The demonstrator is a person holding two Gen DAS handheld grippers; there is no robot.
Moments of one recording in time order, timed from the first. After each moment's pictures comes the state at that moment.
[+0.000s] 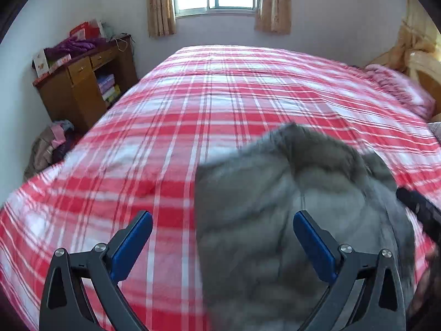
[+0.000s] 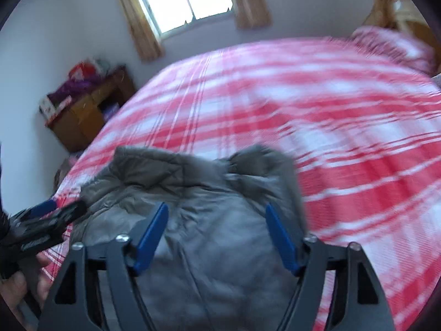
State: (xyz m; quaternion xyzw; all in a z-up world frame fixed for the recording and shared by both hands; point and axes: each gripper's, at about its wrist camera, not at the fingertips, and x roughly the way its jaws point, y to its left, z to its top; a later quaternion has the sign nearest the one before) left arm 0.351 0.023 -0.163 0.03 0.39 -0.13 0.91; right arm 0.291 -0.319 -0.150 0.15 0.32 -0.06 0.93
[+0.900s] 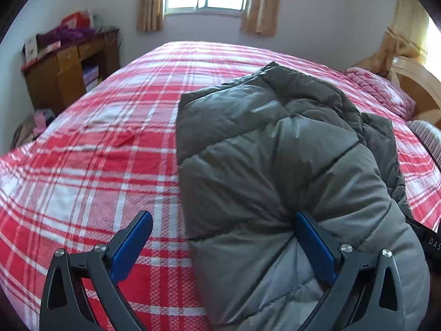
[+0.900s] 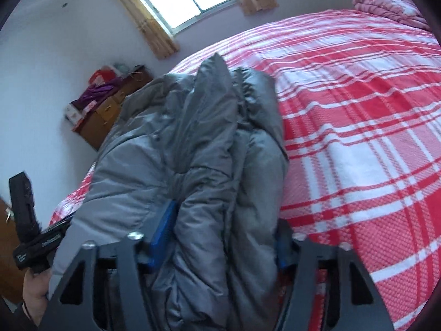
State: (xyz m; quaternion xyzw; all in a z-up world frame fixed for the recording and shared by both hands) left arm 0.314 0.020 -0.206 0.01 0.38 -0.18 0.91; right arm 0.245 -0.344 -0.207 0.22 0.34 0.05 0.91
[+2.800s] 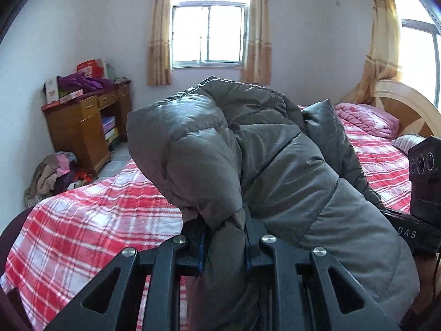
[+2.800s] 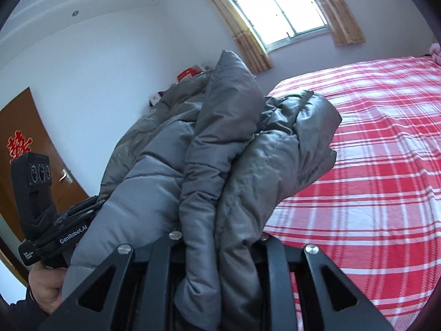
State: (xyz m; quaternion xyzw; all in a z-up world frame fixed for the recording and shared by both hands) left arm 0.216 0.145 -0.092 0.01 0.25 -0.18 0.95; right arm 0.194 -0.180 -0.101 0.16 0.25 0.23 0.92
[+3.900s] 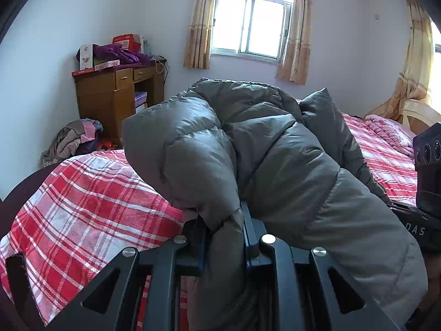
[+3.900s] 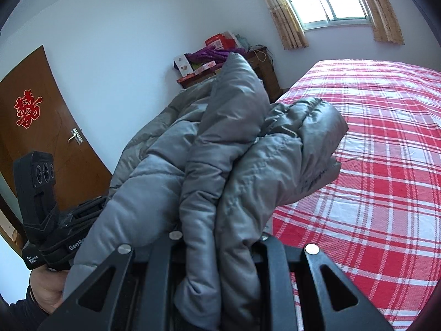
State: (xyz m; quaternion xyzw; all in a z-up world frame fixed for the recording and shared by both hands) left arm 0.218 0.244 -0.134 -0.04 0.29 -0.11 0.95; right arm 0.258 -0.087 -0.121 0.10 0.30 0.29 0.90
